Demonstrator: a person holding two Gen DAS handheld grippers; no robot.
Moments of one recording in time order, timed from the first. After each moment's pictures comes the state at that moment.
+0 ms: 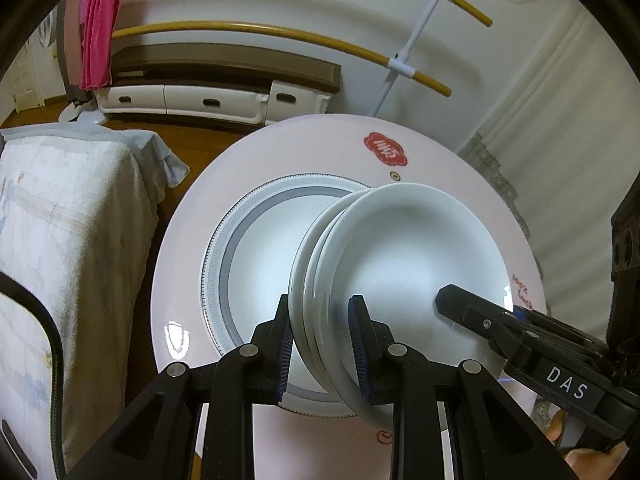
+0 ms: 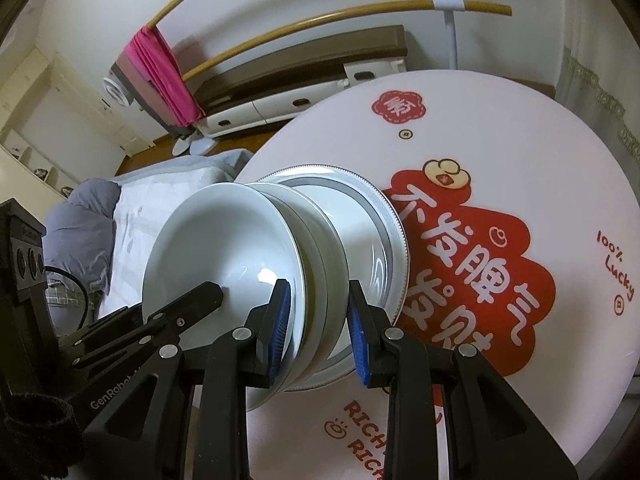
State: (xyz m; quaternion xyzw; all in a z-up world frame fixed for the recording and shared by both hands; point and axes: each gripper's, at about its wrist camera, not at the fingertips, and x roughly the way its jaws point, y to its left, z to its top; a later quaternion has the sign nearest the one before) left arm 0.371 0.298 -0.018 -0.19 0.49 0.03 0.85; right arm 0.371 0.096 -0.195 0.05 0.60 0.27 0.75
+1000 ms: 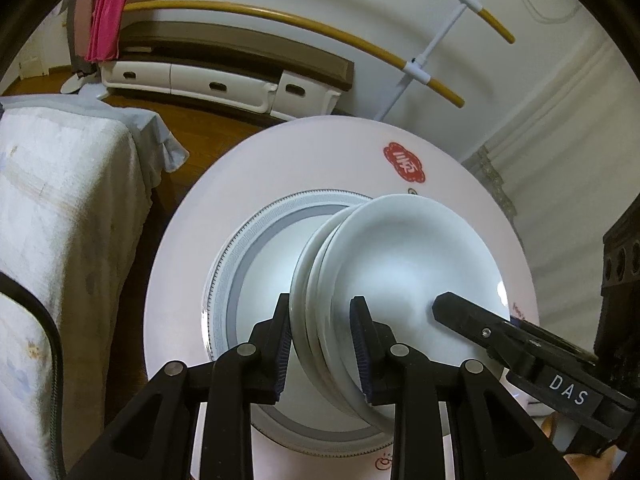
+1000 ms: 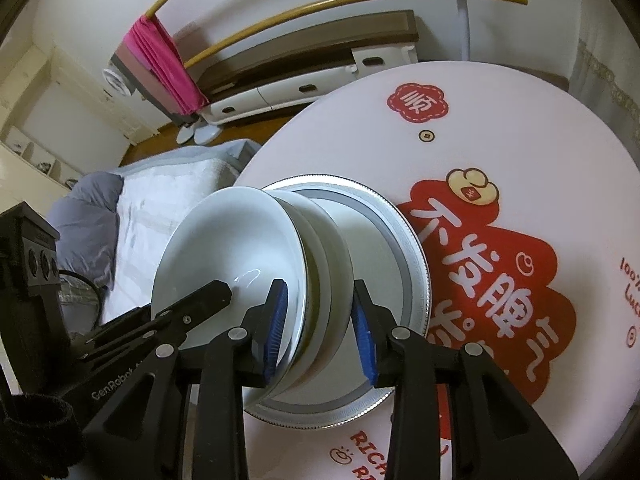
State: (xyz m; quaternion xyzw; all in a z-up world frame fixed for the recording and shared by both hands) left arm 0.403 0.331 -0.041 -0.23 0.49 0.04 0.84; right arm 0.399 0.119 -0.207 0.06 0.62 0.28 0.73
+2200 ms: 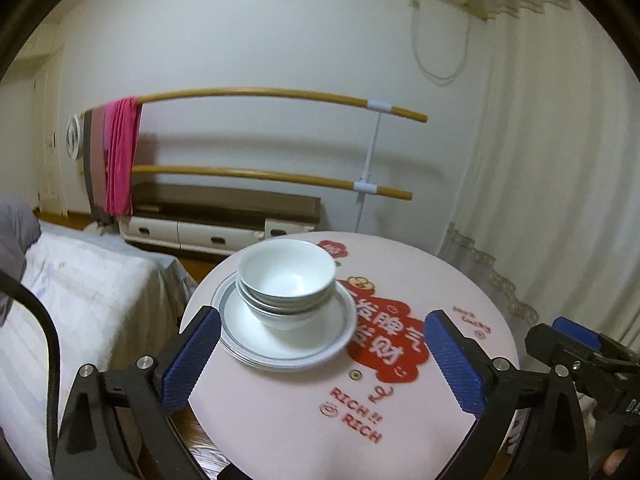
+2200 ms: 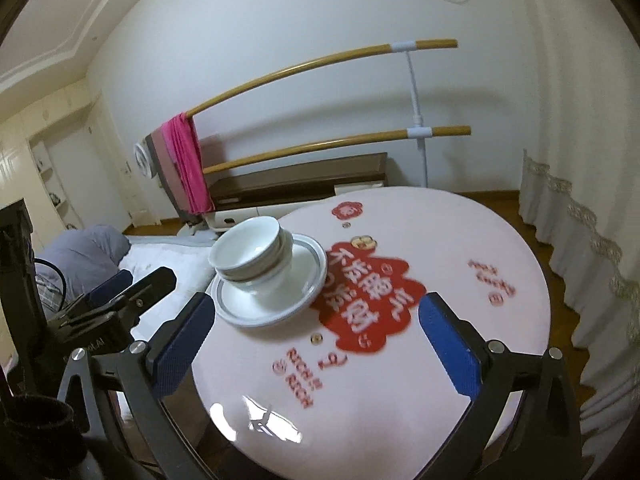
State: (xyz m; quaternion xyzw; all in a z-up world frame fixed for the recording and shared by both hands) left arm 0.116 0.156 0.015 -0.09 0.23 0.06 0.97; right arm 0.212 -0.060 -0.085 0.07 0.37 0.25 0.89
